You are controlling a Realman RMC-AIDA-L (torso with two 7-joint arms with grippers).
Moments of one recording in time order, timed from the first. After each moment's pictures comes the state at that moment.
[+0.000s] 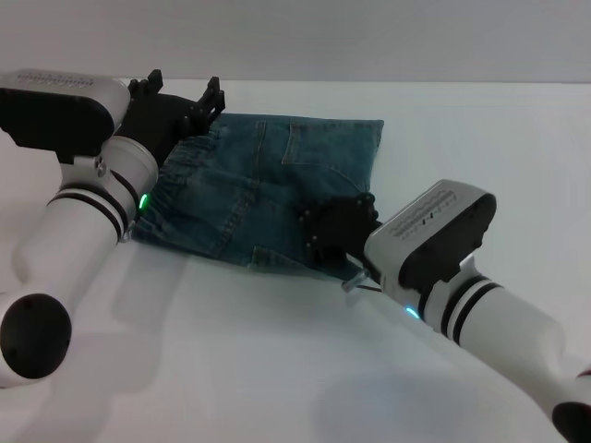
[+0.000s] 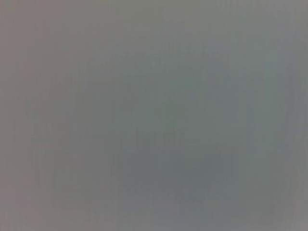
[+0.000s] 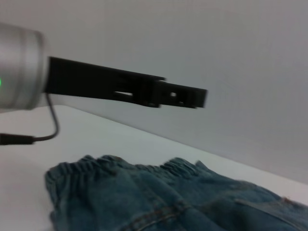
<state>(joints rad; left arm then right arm) -0.44 -2.06 -1.05 -0.81 2.08 0.44 0.43 0.58 2.09 -2.68 -0.61 1.01 -0.57 -0.14</state>
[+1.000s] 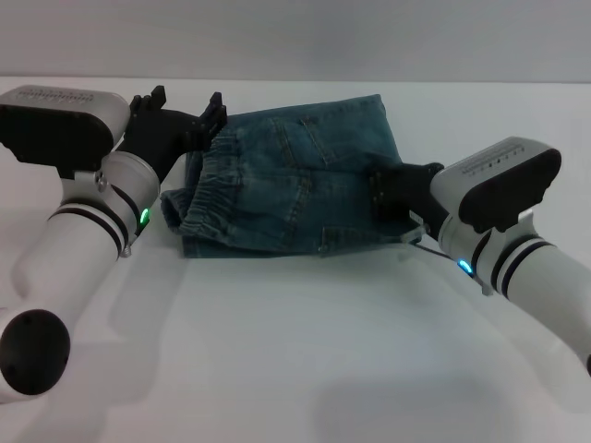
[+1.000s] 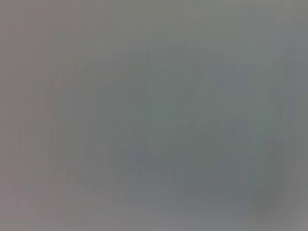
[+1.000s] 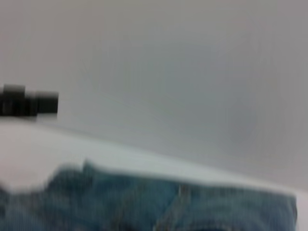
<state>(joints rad) -0.41 -2.06 -1.02 -0.82 2.08 0.44 0.41 0.65 2.08 -2.61 -0.41 1.00 -0.57 0.06</state>
